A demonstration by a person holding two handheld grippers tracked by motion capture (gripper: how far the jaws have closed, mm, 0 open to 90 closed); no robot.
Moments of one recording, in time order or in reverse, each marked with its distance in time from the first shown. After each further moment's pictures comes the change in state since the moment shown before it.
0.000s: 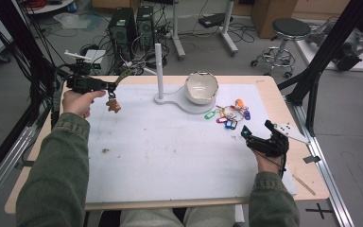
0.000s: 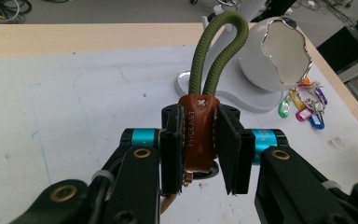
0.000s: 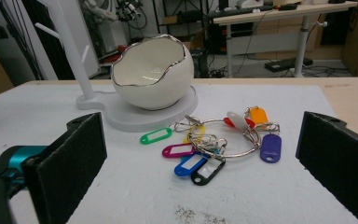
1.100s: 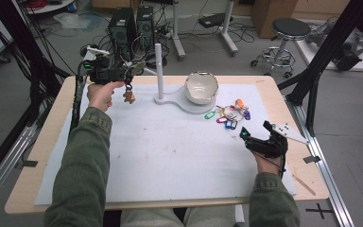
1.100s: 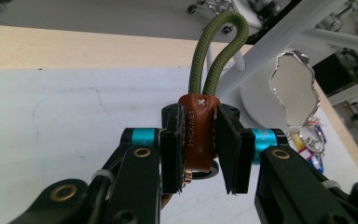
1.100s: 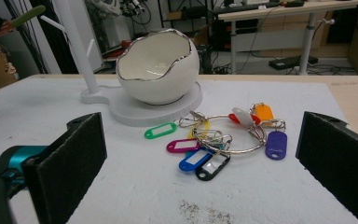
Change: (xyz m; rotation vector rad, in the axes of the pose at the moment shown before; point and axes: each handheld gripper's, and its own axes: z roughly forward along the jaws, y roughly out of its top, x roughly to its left) left arm 0.008 0.021 0.070 -0.035 -0.054 -0.125; right arm 0.002 -0.002 0.000 0.016 0.015 -0.016
